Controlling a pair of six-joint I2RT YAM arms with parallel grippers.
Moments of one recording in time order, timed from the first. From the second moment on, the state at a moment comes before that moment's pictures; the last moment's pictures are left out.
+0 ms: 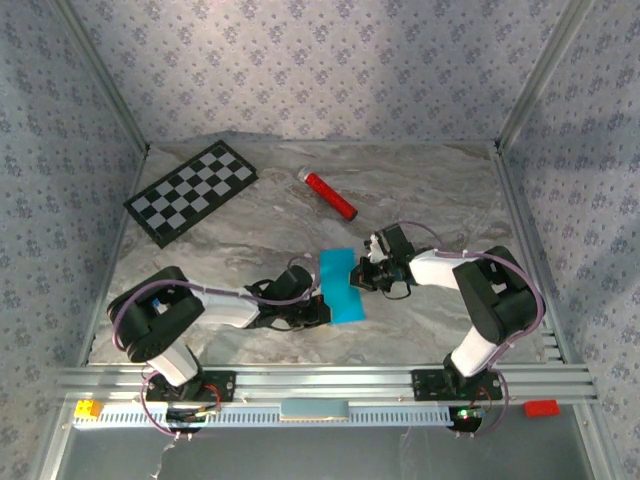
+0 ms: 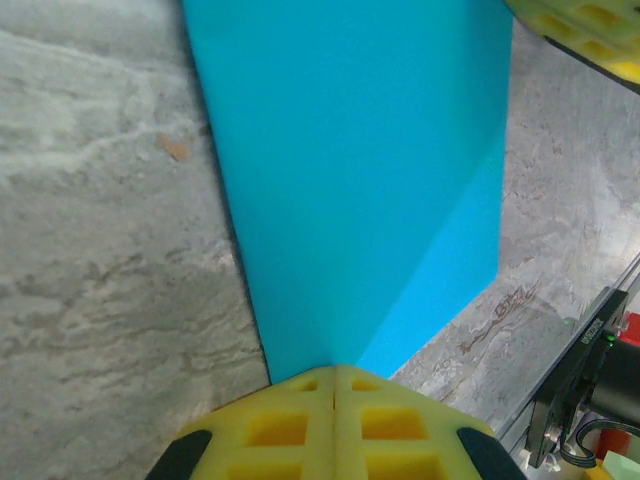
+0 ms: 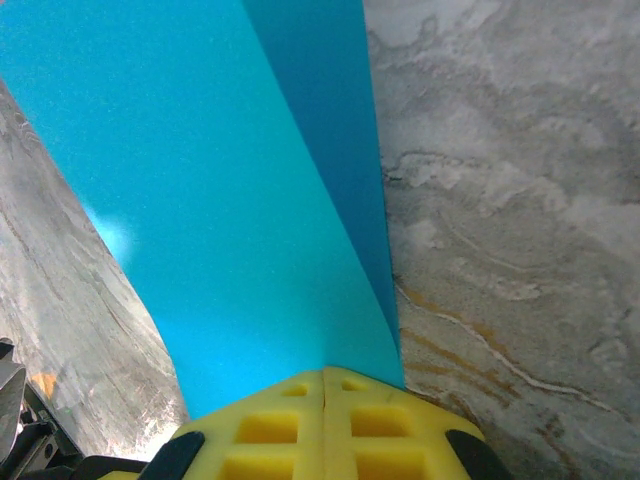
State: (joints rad) left arm -0.97 1.60 0.55 0.20 0.34 -1.11; right arm 0.47 1.65 0.69 -0.10 -0.52 0.67
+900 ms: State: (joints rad) left arm -0.78 1.53 0.76 -0.03 0.34 -0.95; right arm 0.47 1.63 0.69 -0.12 -0.50 0.66
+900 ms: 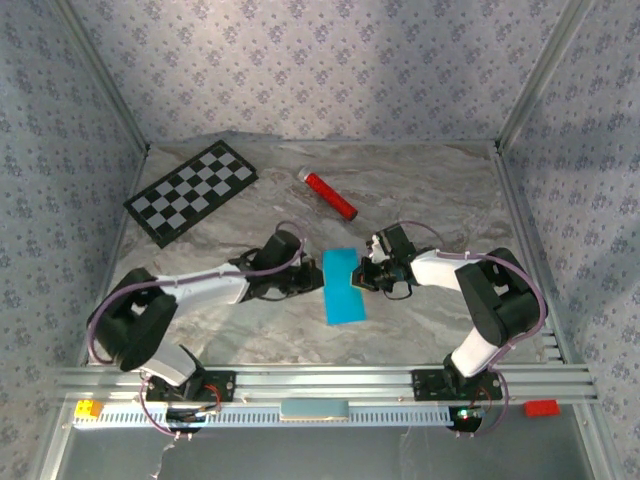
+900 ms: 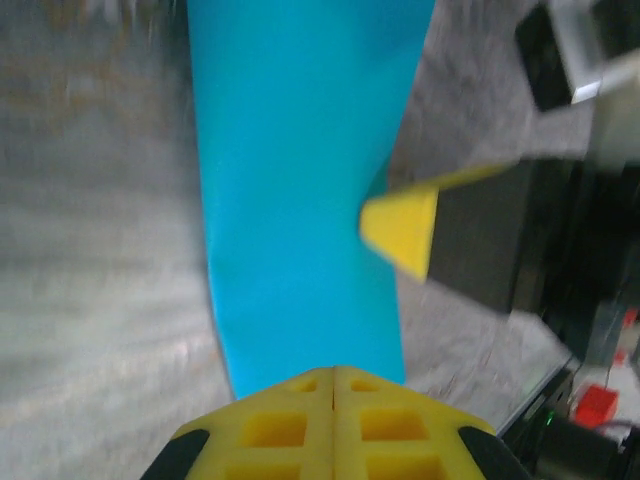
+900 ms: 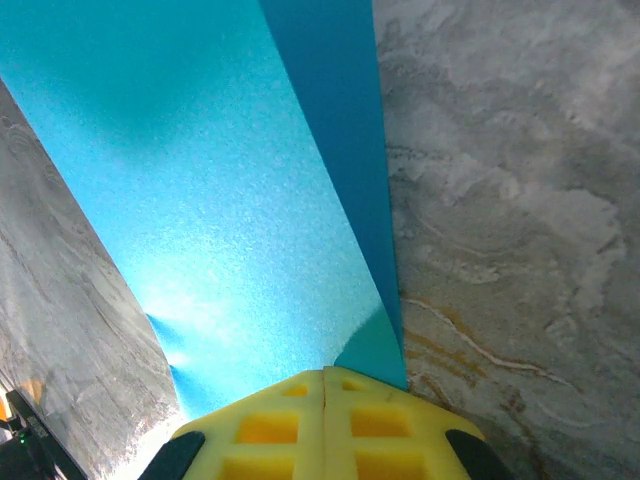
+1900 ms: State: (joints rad) left arm -0.71 1.84 0.84 0.13 0.46 -0.88; right arm 0.47 1.63 0.68 -0.12 -0.50 0.66
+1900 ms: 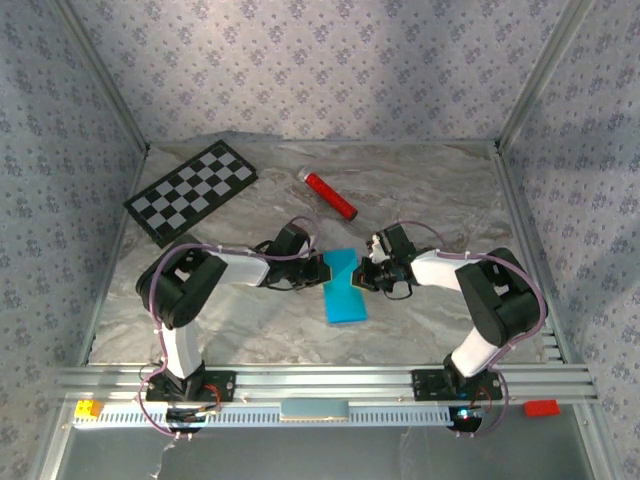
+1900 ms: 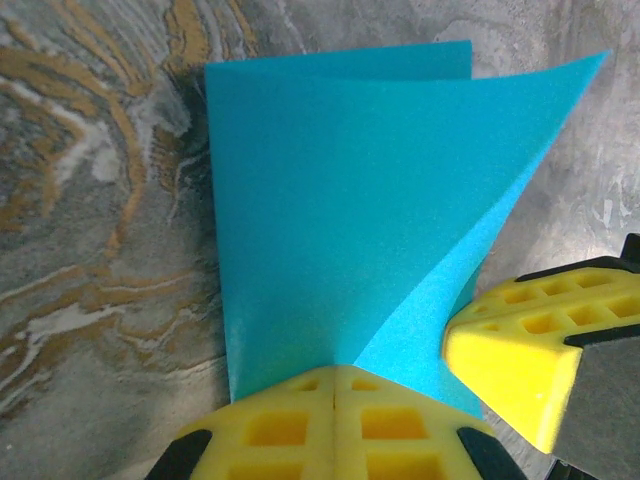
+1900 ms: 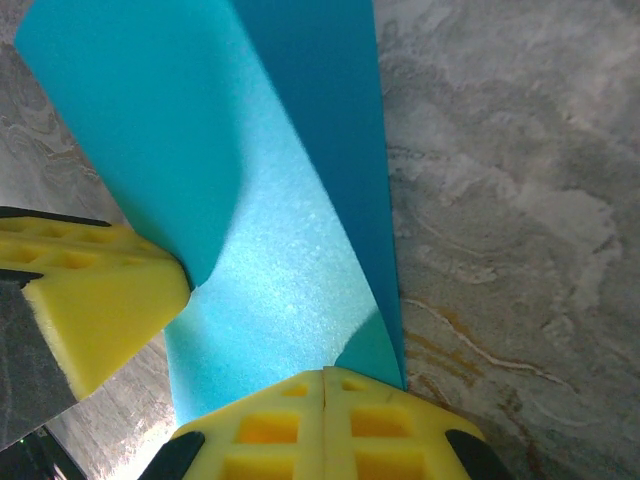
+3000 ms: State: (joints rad) left arm -0.67 1.88 1.02 -0.12 0.43 -0.81; right arm 0.47 1.63 0.68 -0.12 -0.50 0.66
